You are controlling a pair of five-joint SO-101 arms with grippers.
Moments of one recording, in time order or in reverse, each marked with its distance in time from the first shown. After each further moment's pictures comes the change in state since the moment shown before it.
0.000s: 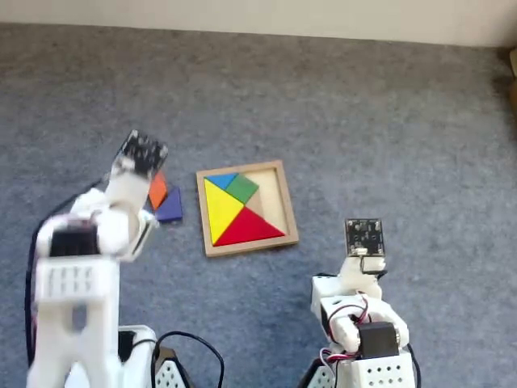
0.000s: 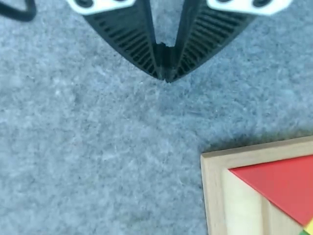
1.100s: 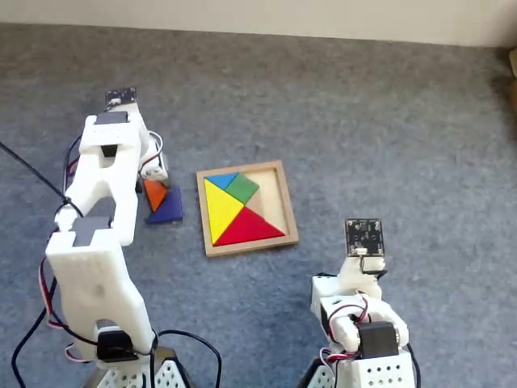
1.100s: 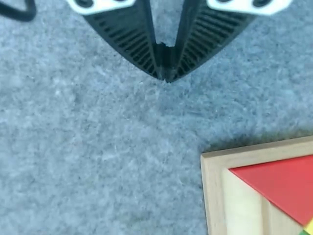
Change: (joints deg) left arm -1.1 78.0 -53.2 -0.3 40.1; right arm 0.0 0.0 0.0 0.0 0.0
